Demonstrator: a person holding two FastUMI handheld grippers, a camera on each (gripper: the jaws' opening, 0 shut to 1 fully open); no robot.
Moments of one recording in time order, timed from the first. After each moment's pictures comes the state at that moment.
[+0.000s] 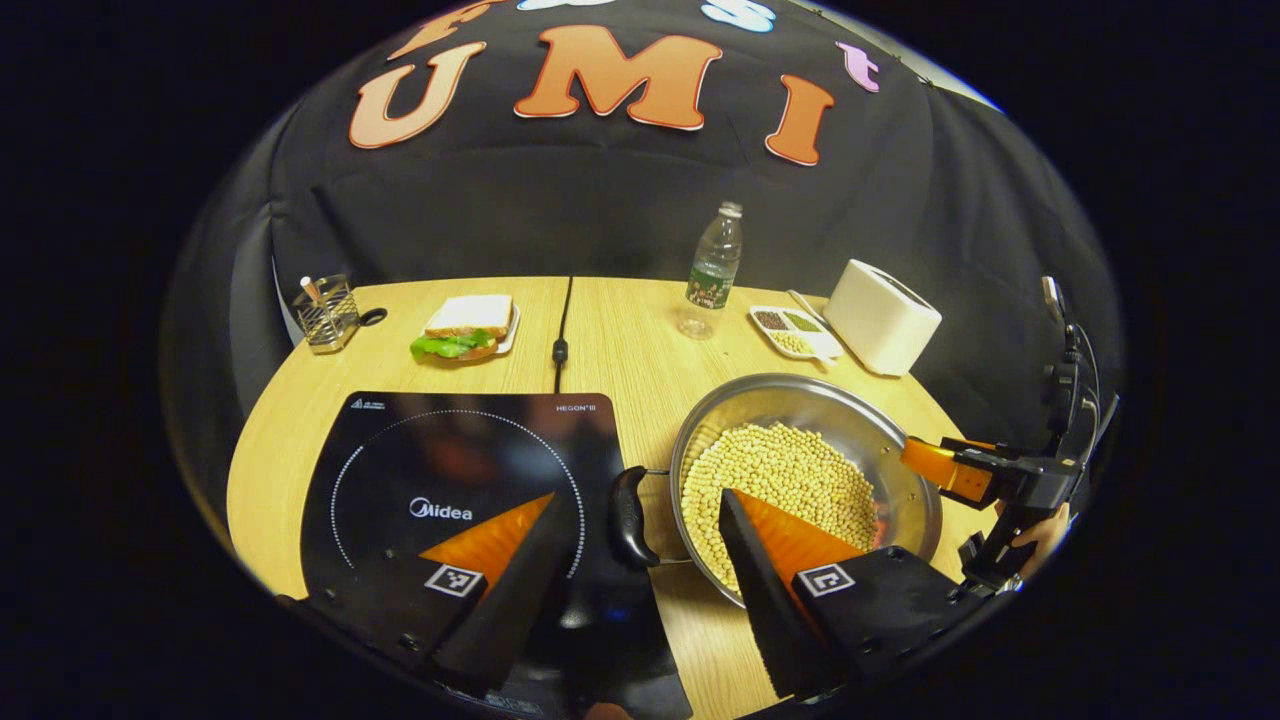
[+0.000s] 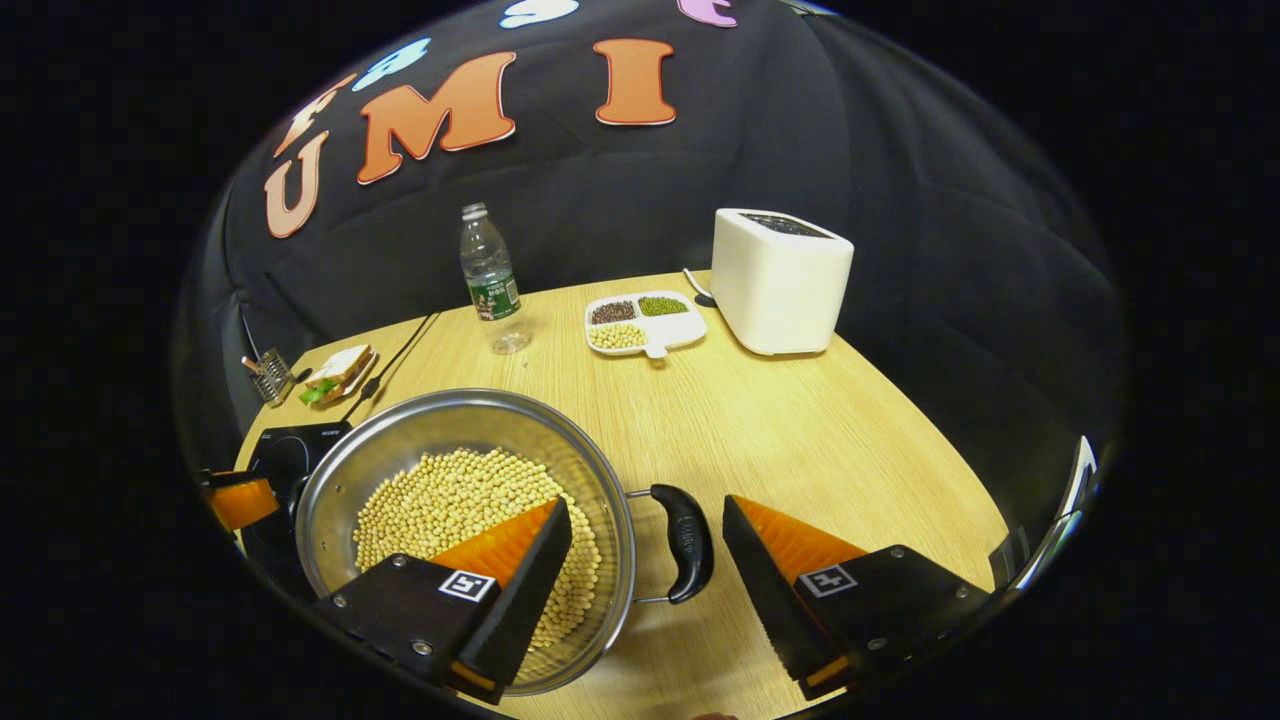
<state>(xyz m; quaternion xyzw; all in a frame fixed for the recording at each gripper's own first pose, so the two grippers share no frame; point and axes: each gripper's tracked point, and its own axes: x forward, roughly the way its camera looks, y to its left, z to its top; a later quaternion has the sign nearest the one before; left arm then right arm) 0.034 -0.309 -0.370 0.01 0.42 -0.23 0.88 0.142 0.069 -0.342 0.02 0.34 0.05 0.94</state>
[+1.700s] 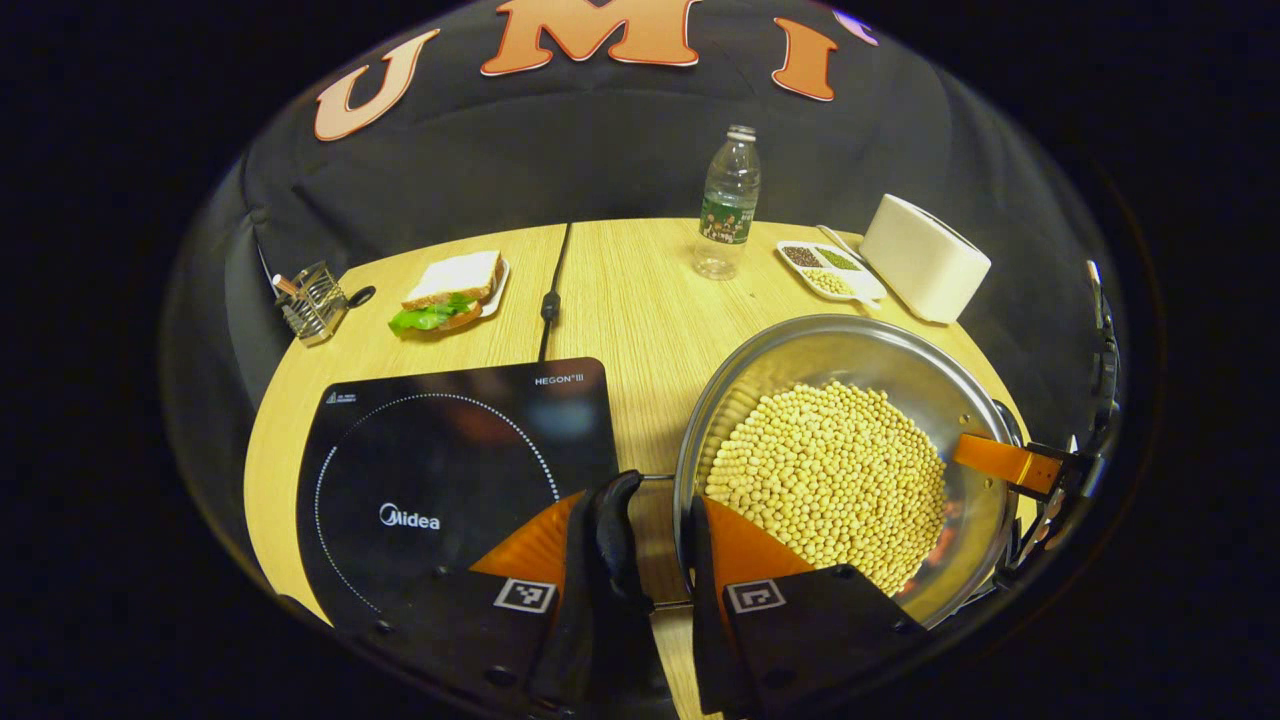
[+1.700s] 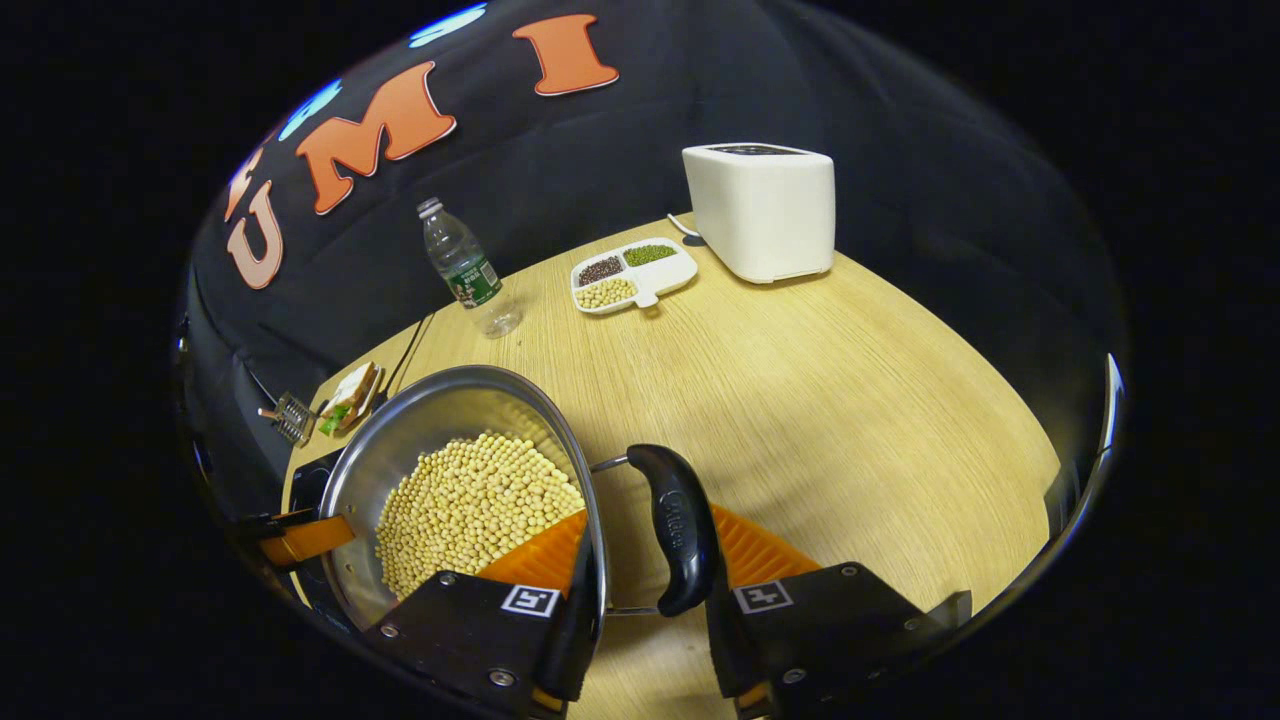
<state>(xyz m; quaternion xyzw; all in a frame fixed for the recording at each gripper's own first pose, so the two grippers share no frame) 0.052 -0.325 -0.401 0.07 0.48 -0.20 0.85 0.127 0.077 -0.355 0.12 0.41 0.06 0.90</state>
